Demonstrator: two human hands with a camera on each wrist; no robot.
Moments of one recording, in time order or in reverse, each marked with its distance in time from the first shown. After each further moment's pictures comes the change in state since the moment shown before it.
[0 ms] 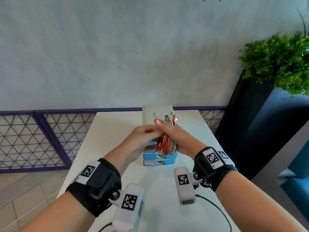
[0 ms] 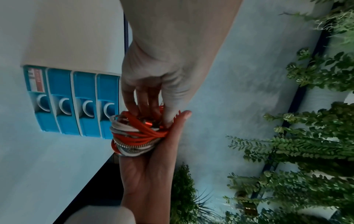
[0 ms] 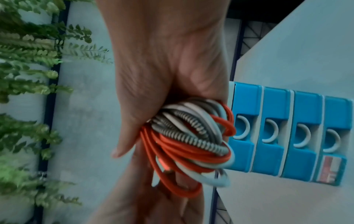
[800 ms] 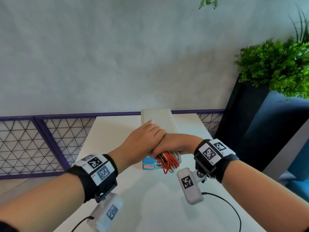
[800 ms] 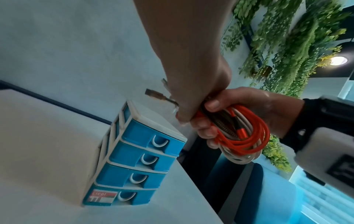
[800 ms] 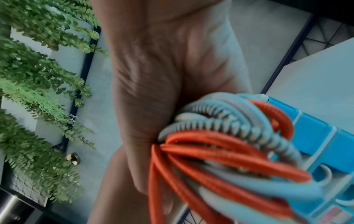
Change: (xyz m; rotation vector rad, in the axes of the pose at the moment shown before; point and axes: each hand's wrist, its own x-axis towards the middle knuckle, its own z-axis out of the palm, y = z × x) left_hand 0.009 -0.006 -0.014 1.663 -0.032 1.126; right_hand -0.009 -0.020 0.010 -0.592 -0.380 0.234
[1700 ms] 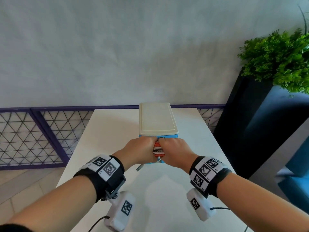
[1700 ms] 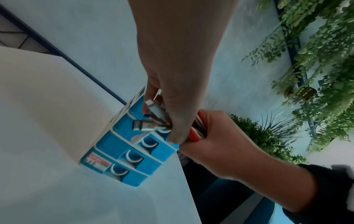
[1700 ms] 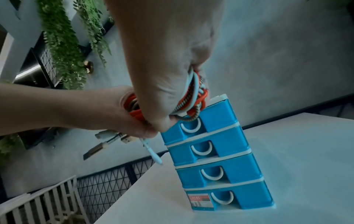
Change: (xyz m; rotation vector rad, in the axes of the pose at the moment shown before) left_hand 0.002 0.019 0.031 -0.527 -0.484 -0.559; right_hand 0.012 0.058 0.019 -1.055 0.582 -0.099
